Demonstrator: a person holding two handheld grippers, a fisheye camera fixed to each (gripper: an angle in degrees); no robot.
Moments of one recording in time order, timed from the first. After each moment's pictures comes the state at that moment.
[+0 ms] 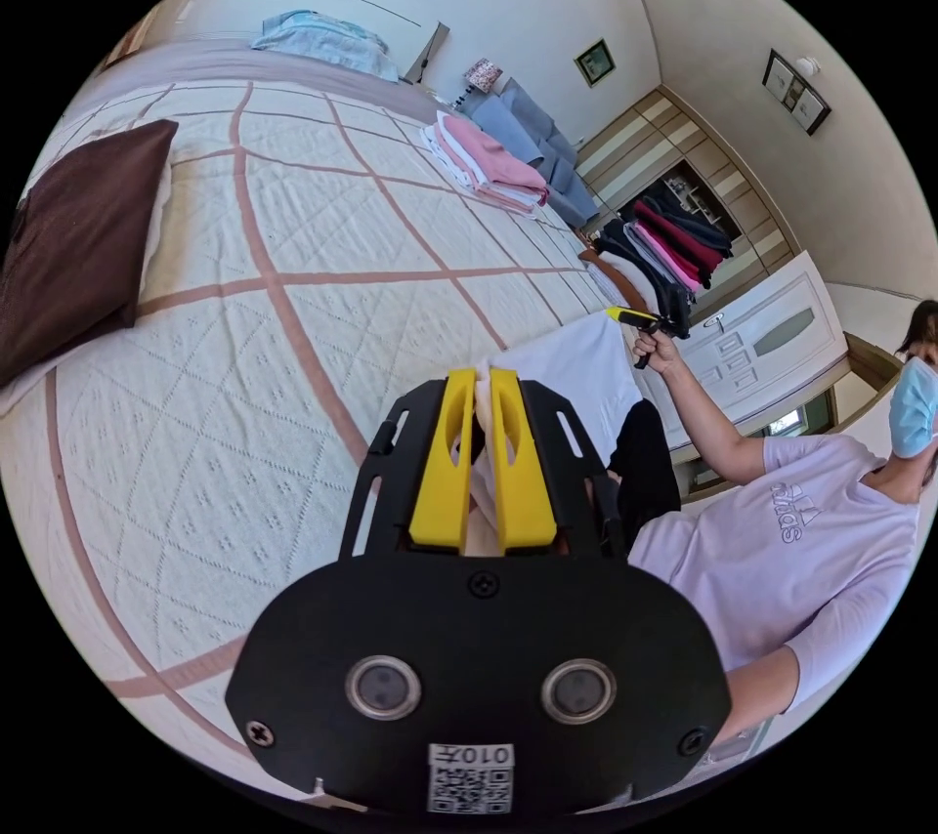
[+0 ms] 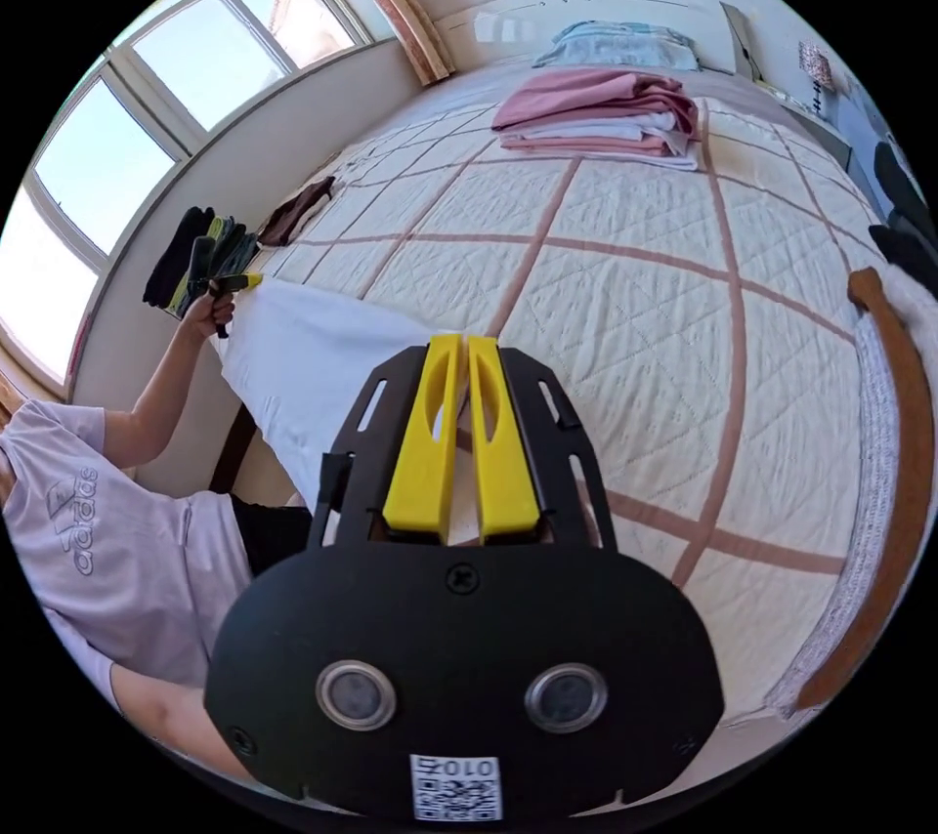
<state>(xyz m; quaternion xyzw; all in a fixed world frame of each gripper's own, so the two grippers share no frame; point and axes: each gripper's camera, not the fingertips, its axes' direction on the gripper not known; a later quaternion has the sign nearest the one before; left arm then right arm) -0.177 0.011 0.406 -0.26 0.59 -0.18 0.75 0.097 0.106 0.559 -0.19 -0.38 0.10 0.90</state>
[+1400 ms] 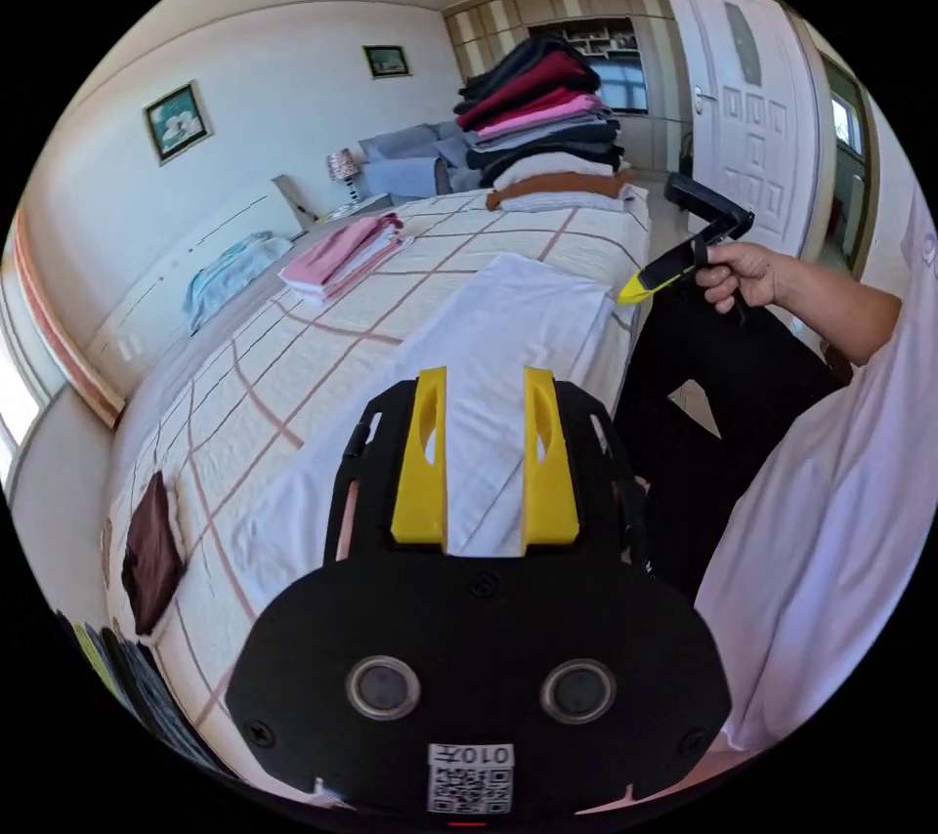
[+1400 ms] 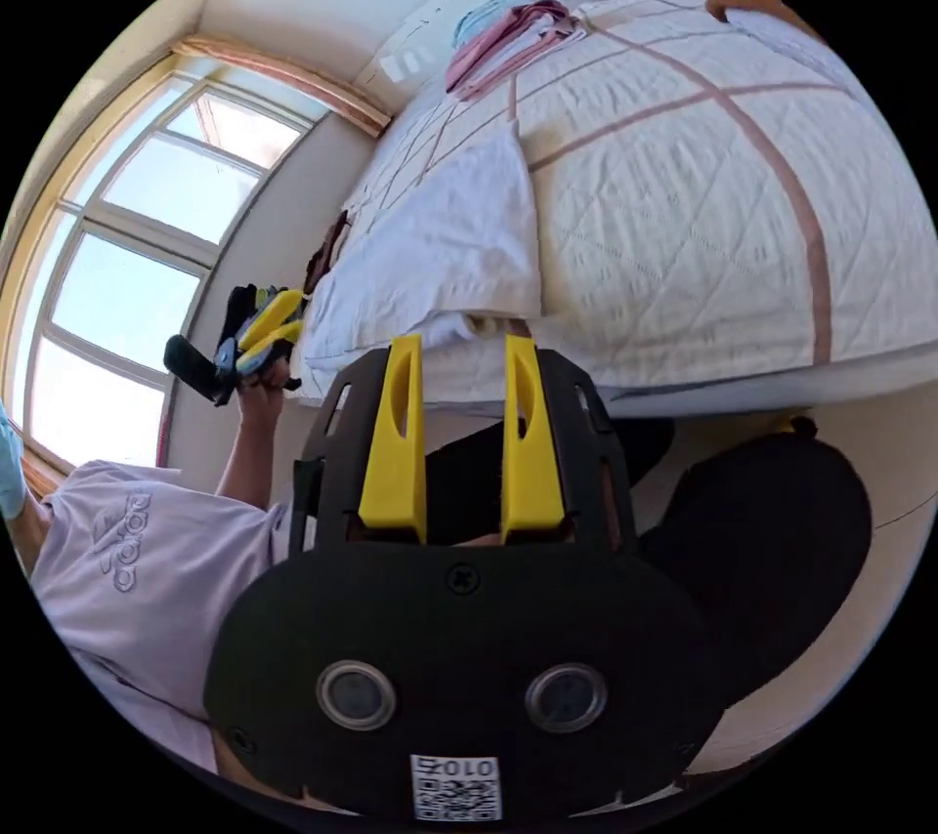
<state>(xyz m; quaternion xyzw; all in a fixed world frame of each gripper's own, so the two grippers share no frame) 0.270 -0.040 -0.018 -0.04 0.44 0.18 0.88 0.150 0.307 0.469 -0.19 -0.46 0.34 0.80</state>
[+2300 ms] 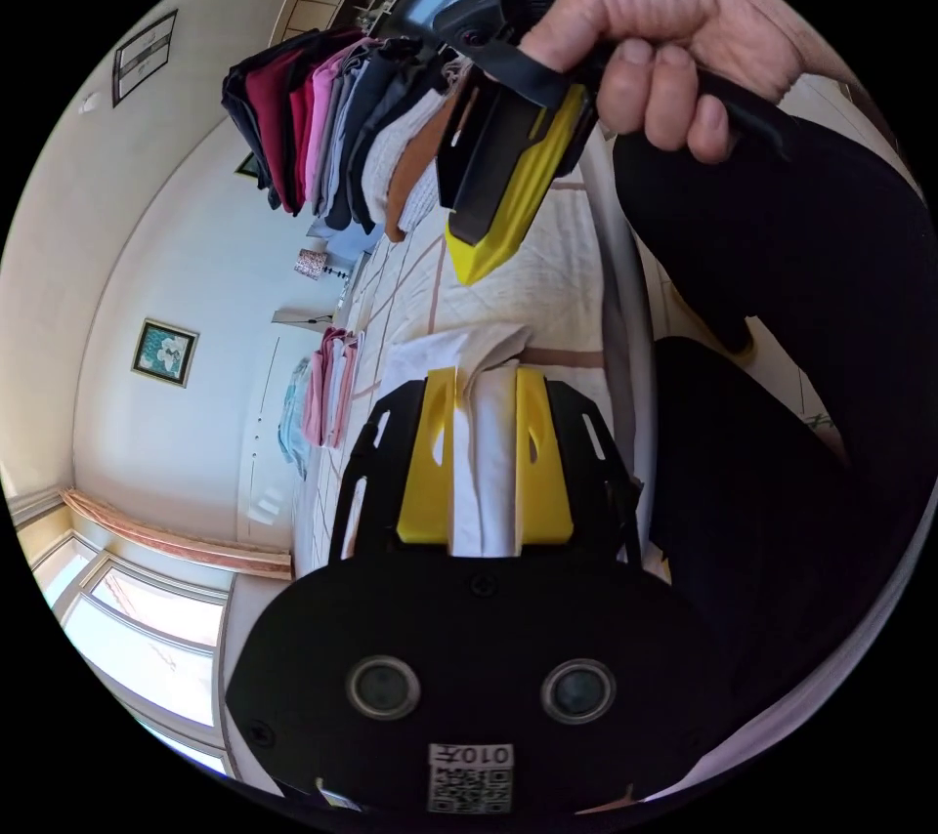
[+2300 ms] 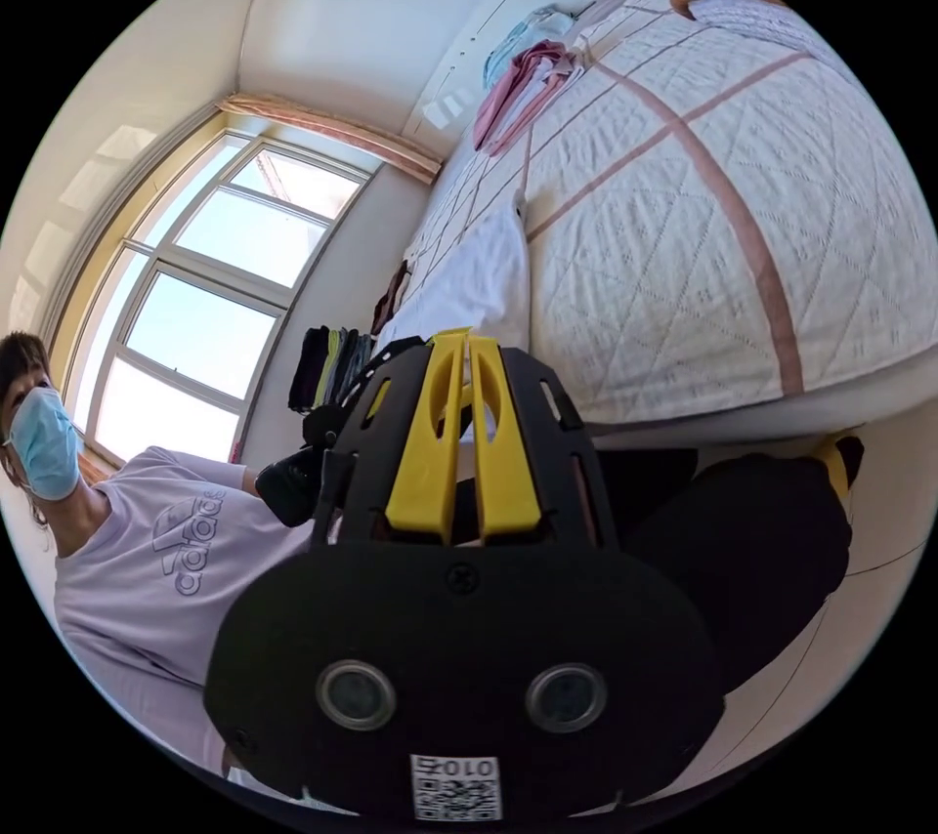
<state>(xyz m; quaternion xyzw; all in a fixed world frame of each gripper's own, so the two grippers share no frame) 0.509 -0.017 -0.150 0.05 0.25 0.43 0.87 0.237 0.332 0.499 -0.13 -0.52 0.36 0.77</state>
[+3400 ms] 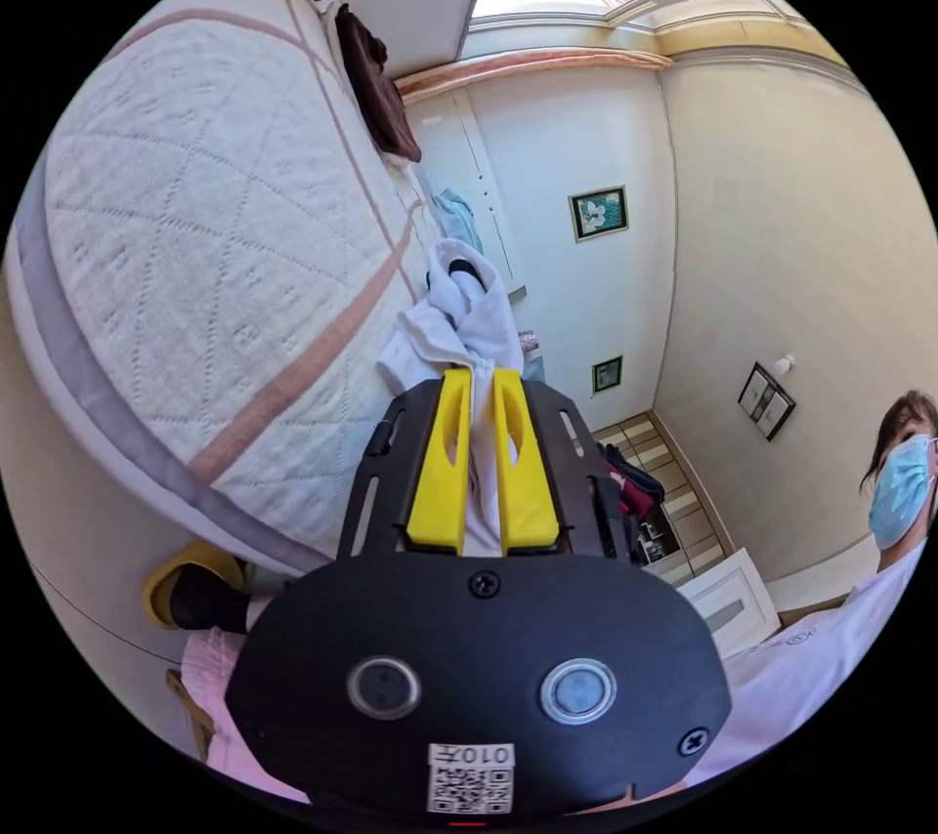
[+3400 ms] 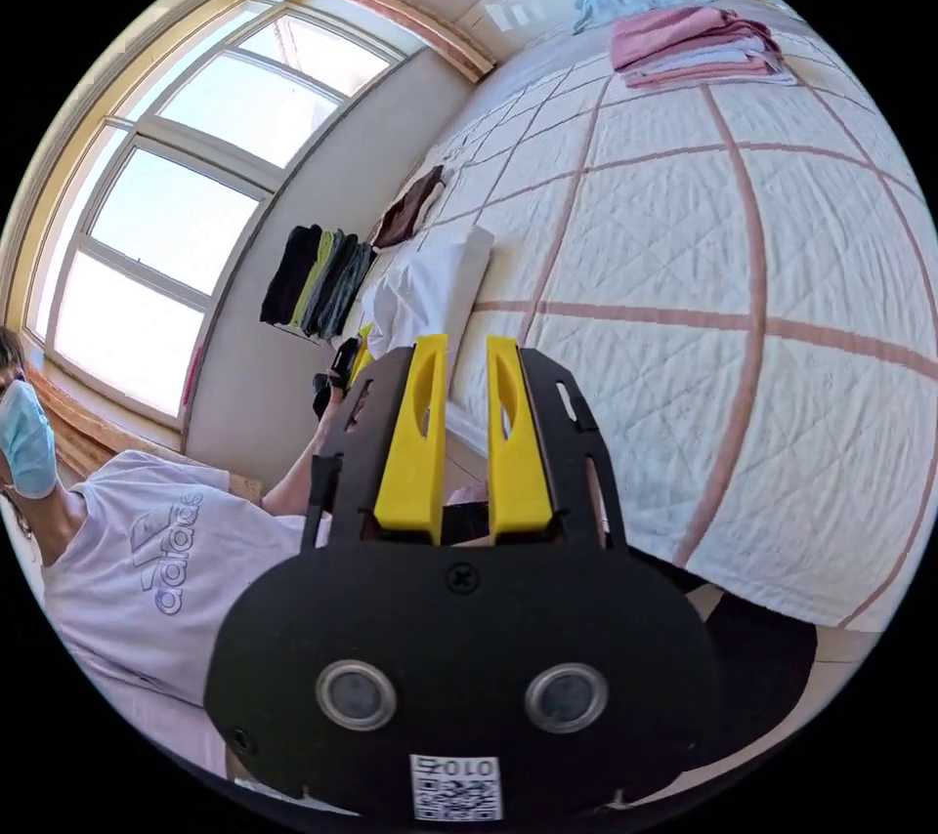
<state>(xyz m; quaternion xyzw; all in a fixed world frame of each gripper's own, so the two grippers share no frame) -0.117 0.275 0.122 -0.06 0.42 -0.62 0.66 -0.022 0.140 0.578 -0.18 -0.54 0.17 0.80</state>
